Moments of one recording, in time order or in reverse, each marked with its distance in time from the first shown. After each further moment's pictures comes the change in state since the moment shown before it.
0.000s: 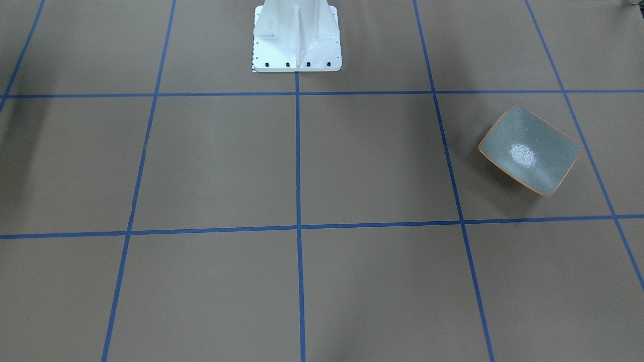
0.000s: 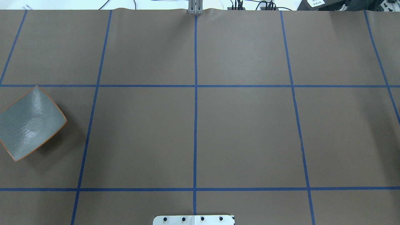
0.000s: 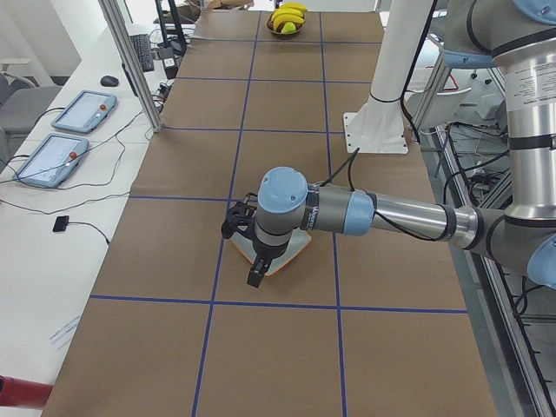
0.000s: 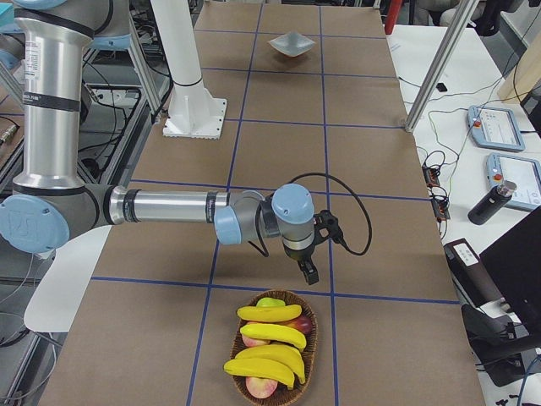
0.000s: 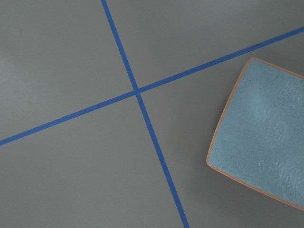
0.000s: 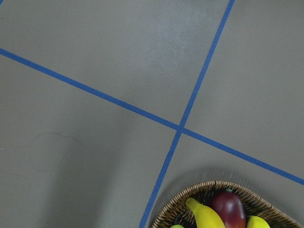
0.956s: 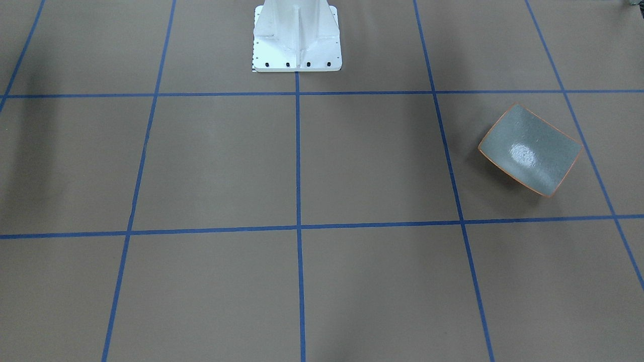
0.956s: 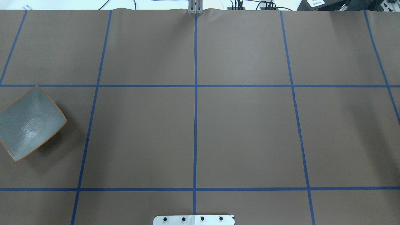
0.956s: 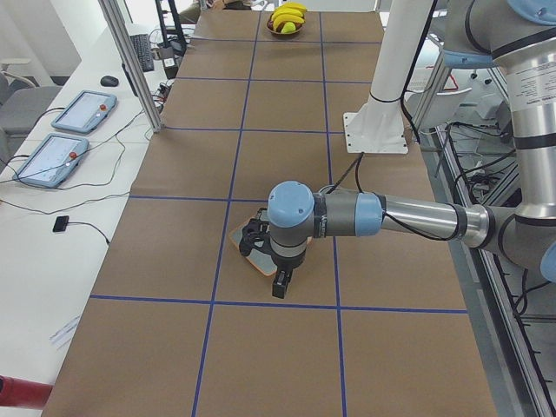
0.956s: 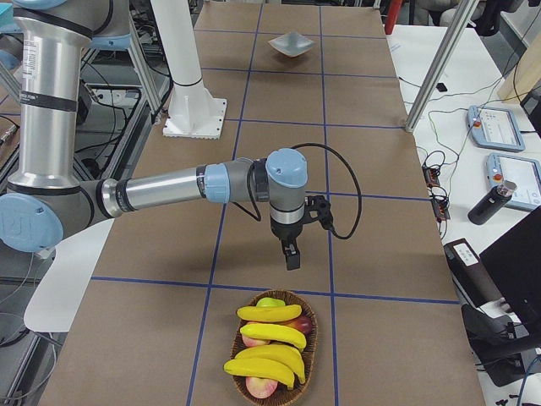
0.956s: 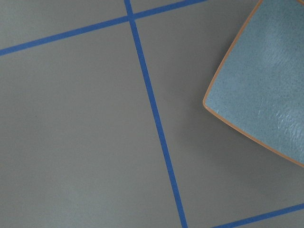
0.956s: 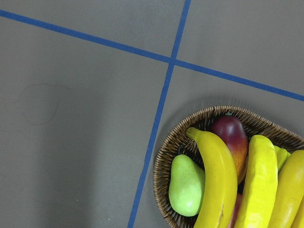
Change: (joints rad) left arm 0.016 0.050 -0.029 0.116 0.005 0.001; right arm 0.001 -0.026 0.314 -0.387 -0.156 0.081
